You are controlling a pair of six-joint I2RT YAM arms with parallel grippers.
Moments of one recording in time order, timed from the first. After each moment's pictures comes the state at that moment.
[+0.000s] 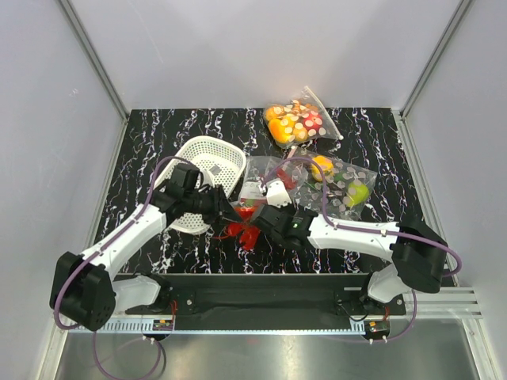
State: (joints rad) left arm -0.43 1.20 0.80 -0.45 0.70 -0.76; right arm 1.11 1.51 0.96 -0.50 0.80 0.51
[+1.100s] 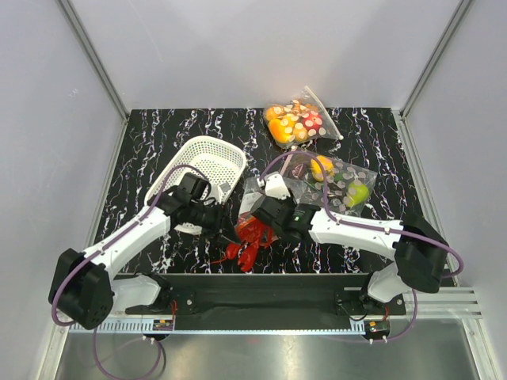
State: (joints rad) left arm -0.51 1.18 0.78 -0.65 0.73 -0.58; right arm 1.07 1.52 1.03 -0.52 0.77 0.46
